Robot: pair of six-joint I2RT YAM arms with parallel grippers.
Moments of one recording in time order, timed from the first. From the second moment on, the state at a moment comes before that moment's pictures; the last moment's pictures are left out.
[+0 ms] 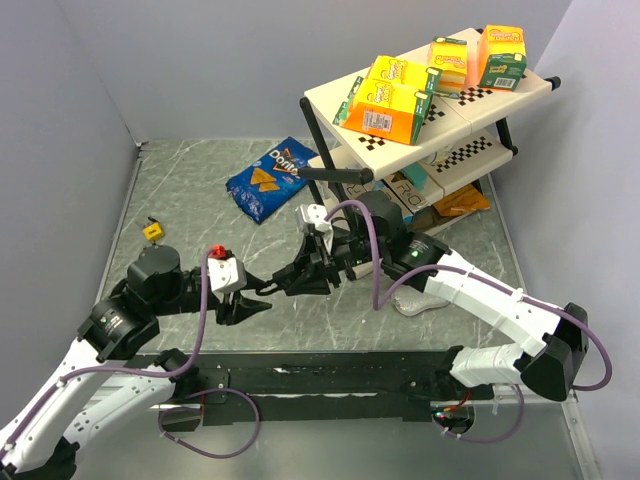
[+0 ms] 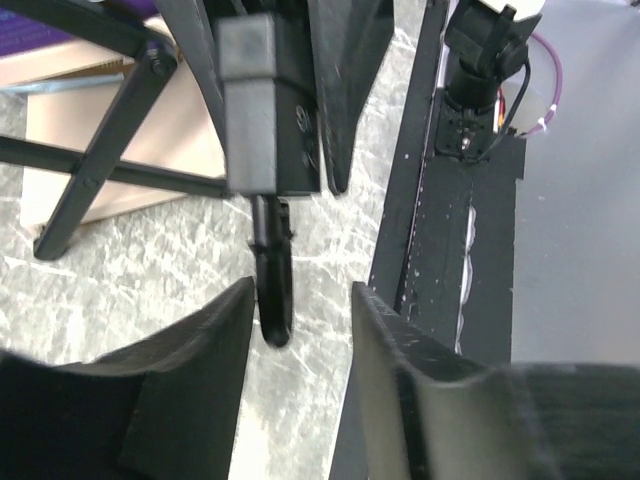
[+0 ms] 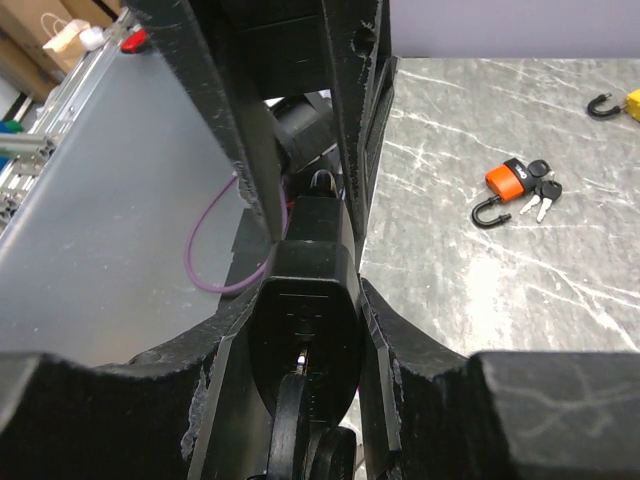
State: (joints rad) left arm -0.67 0.61 0.90 -0.59 0.62 0.21; right arm 0.88 1.25 1.16 -0.18 -0.90 -0.08
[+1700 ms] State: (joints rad) left arm -0.66 0.73 0.95 -0.51 0.76 0.07; right arm 0.85 1.19 1.07 0.05 -0.98 0.04
